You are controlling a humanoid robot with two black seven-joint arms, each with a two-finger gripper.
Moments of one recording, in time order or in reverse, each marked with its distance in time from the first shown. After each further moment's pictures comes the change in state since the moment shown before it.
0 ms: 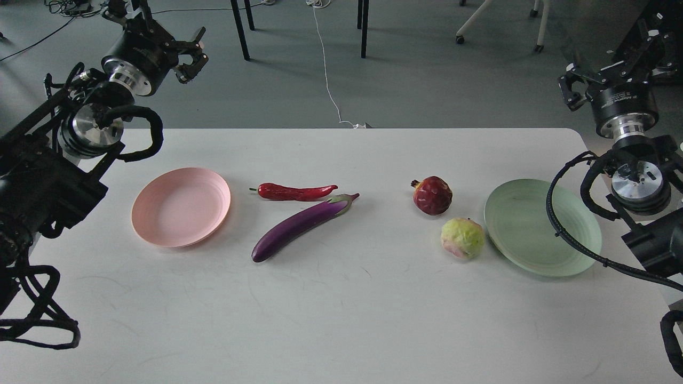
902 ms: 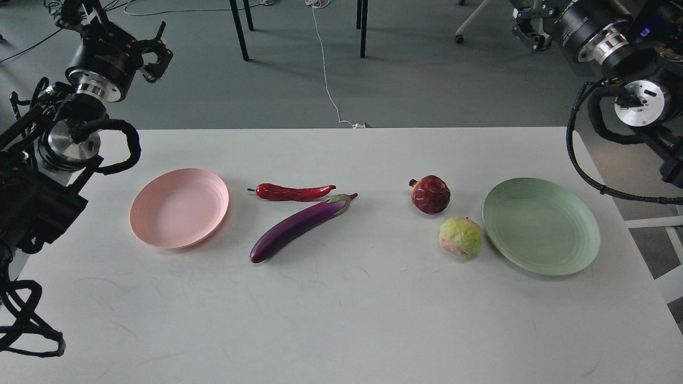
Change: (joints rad) left arm 0.072 0.076 -0.050 -0.004 -0.004 -0.048 -0.088; right arm 0.622 -0.114 -0.963 0.021 -0.086 0.006 -0.020
